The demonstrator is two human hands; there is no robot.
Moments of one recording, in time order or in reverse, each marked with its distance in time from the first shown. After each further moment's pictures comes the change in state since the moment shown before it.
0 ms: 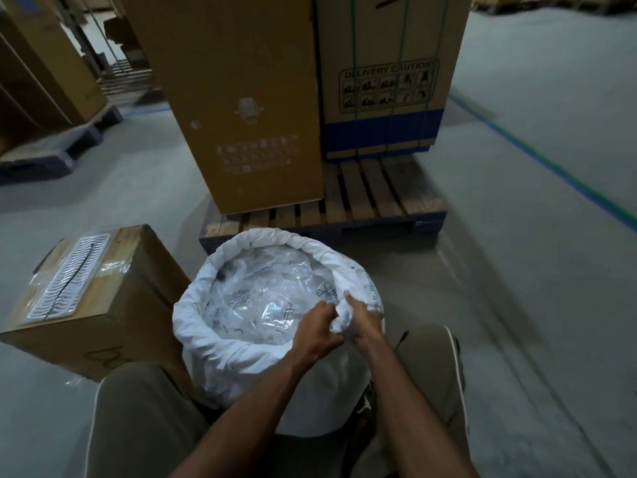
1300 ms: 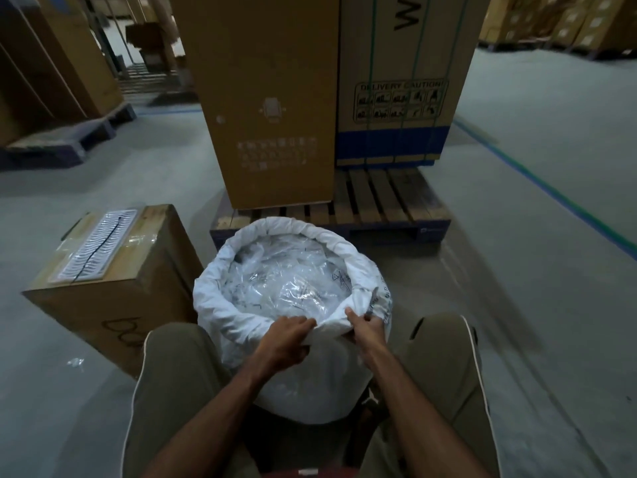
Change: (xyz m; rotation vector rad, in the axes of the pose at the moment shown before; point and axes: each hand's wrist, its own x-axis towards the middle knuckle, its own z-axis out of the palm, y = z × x) left_hand -0.080 -0.098 -0.035 0.459 -0.054 0.327; right_hand -0.051 0.073 -0.004 -0.050 -0.066 -0.209
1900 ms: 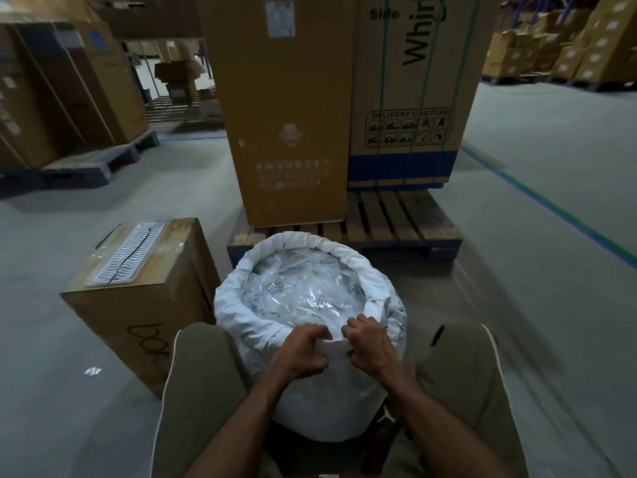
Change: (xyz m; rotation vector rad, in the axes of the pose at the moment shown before) left_hand -0.019 0.012 -0.009 -0.411 0.202 -0.133; right_hand -0.044 -0.013 0.000 -1.540 -0.141 -1.309
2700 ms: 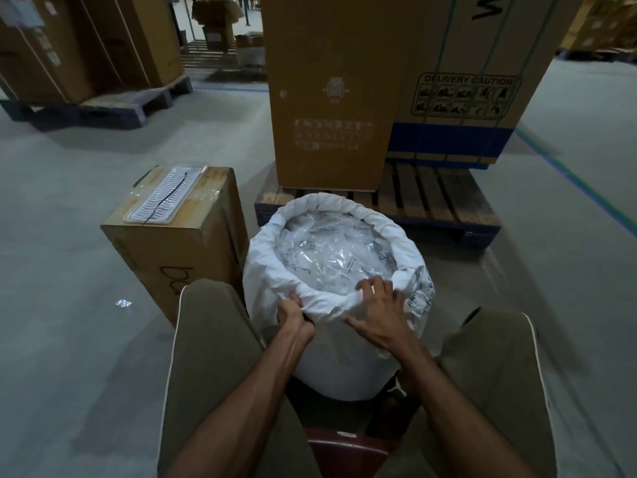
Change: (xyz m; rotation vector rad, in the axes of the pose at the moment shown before) left_hand -0.014 -0.007 -0.010 -1.270 1.091 -1.178; right_hand 0.012 -0.038 0.001 0.213 -0.095 0.160
